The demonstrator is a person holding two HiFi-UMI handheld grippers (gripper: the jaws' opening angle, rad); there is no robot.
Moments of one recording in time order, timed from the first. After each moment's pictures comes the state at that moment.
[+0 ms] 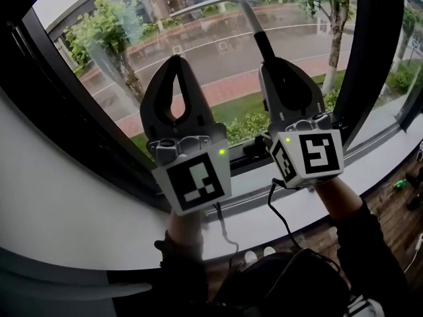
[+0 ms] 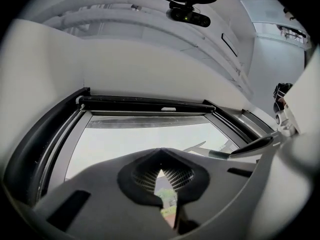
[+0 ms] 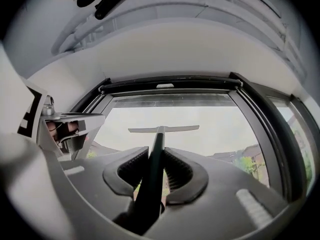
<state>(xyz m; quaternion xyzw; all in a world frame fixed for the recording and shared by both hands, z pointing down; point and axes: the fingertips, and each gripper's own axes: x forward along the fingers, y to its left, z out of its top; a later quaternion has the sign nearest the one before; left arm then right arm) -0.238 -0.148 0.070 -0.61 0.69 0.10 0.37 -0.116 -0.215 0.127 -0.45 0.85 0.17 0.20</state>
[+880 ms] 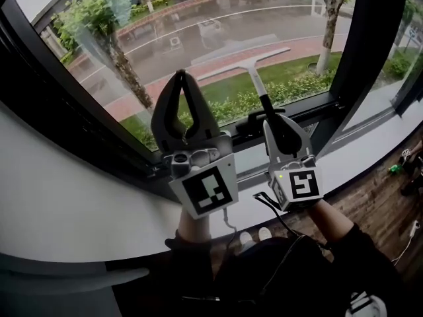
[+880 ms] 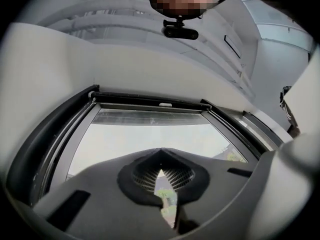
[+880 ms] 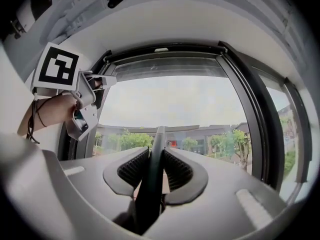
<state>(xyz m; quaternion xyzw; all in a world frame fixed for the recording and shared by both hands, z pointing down) -0.233 -0.138 0.147 -0.61 0.70 0.13 0.35 -0.100 -0.197 0.324 -0.48 0.87 0.06 0.07</state>
